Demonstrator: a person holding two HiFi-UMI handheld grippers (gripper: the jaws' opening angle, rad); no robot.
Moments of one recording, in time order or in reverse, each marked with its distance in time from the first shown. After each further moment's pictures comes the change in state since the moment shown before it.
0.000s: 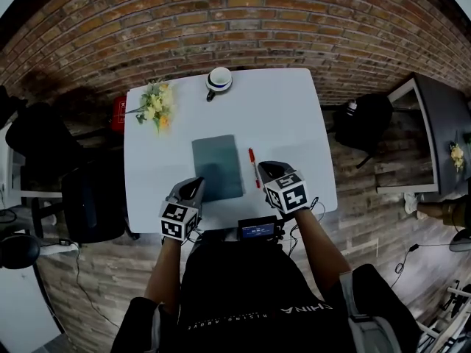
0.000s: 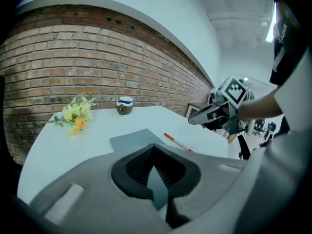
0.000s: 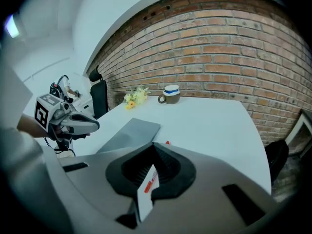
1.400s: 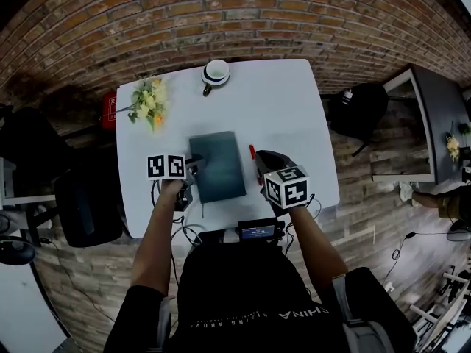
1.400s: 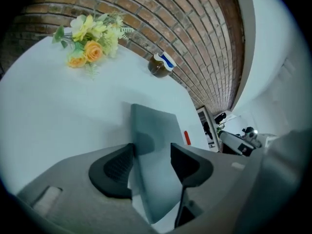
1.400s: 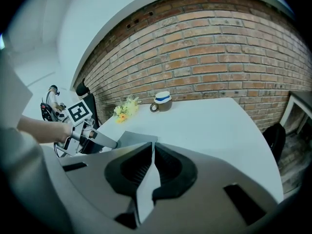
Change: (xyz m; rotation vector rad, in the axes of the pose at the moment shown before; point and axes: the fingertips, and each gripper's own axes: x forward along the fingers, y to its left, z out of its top) left arm 0.075 0.068 -0.037 -0.665 0.427 -0.143; right arm 0.016 -0.003 0.032 0.166 -0.079 -0.075
